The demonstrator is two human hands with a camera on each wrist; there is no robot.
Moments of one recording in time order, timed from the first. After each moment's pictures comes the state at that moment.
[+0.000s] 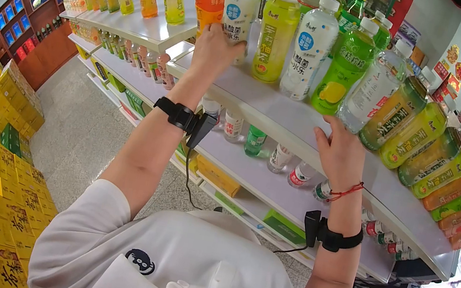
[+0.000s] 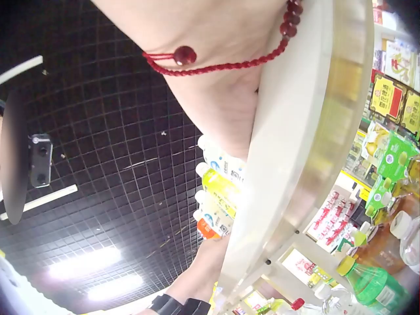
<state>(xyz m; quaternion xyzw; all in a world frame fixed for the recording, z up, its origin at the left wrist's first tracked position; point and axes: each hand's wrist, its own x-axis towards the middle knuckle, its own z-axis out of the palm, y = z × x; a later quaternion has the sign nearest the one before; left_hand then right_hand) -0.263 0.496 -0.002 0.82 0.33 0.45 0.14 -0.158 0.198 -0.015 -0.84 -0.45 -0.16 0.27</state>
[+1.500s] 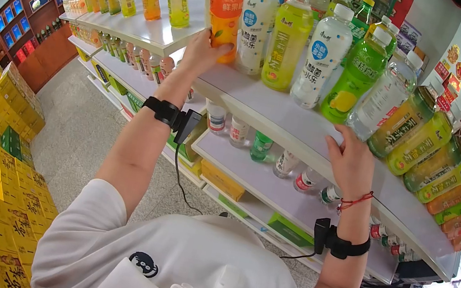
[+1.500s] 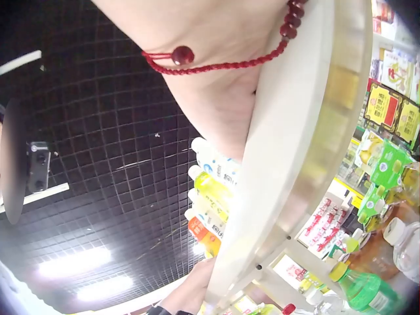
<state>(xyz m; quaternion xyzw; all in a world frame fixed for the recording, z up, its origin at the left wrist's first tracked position) -0.288 0.564 -0.018 0.82 0.28 0.43 0.25 -0.158 0.202 -0.015 -0.84 -0.44 -0.14 0.28</state>
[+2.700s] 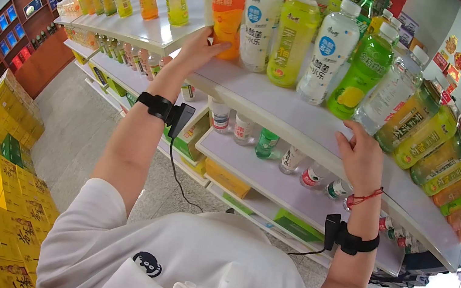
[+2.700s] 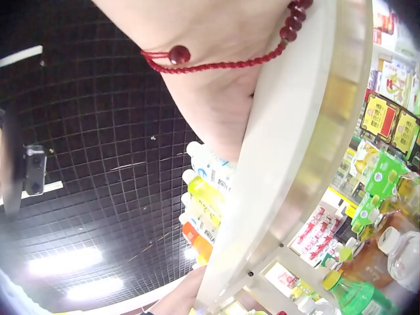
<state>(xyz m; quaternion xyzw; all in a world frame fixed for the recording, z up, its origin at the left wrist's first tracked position) -0.302 0.589 -0.018 0.86 0.22 0.35 0.29 -0.157 0.202 -0.016 -0.85 -0.43 -0.13 0.28</state>
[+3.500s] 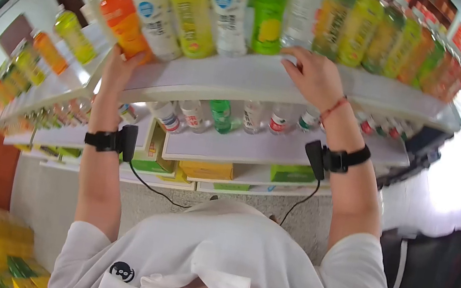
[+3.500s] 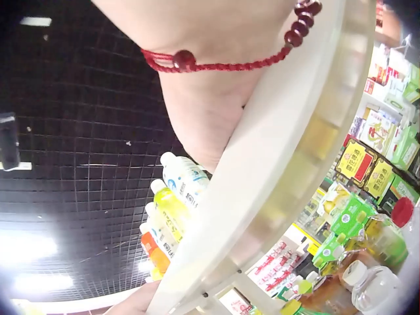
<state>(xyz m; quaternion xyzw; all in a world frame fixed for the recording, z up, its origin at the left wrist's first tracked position) -0.294 0.592 -0.028 0.87 0.18 0.37 0.28 -0.169 0.195 -0.019 -0.84 -0.39 -0.23 0.28</state>
